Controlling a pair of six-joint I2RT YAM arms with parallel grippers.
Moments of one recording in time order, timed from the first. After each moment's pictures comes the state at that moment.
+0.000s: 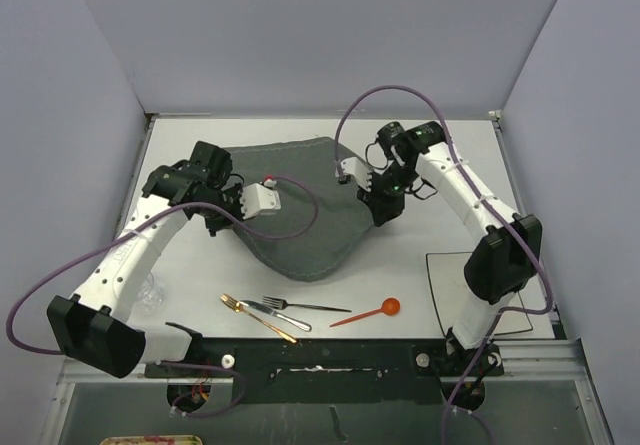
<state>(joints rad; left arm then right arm) -0.37 1.31 1.34 -1.17 0.23 0.93 0.44 1.74 1.71 -1.38 -0.46 -0.92</state>
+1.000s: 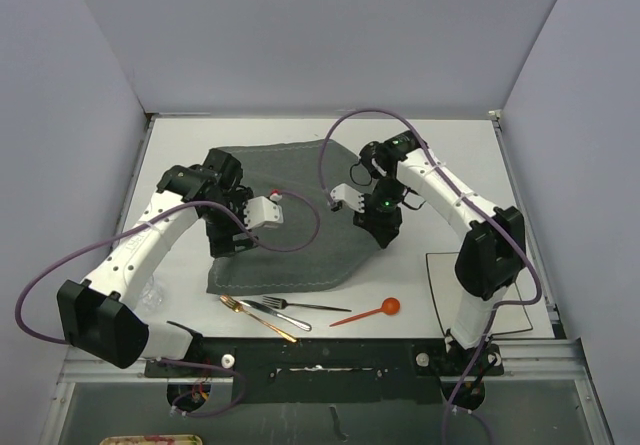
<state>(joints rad) -0.41 1.36 1.30 -1.27 0.17 0.99 0.53 1.82 1.67 -1.55 -0.36 -0.96</state>
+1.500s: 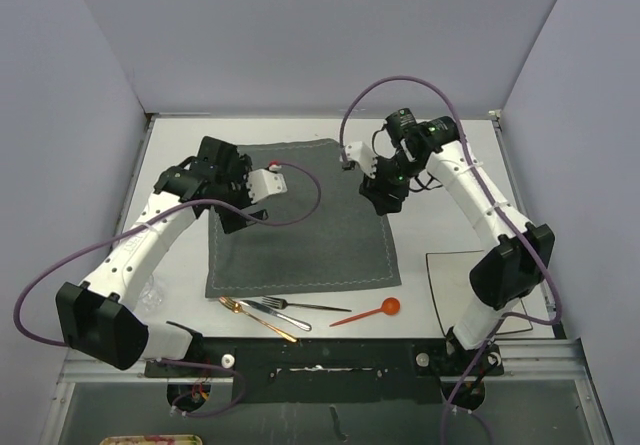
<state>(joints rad) -0.39 1.35 1.29 -0.98 0.11 0.90 0.45 1.71 1.76 -1.36 -0.37 -0.90</state>
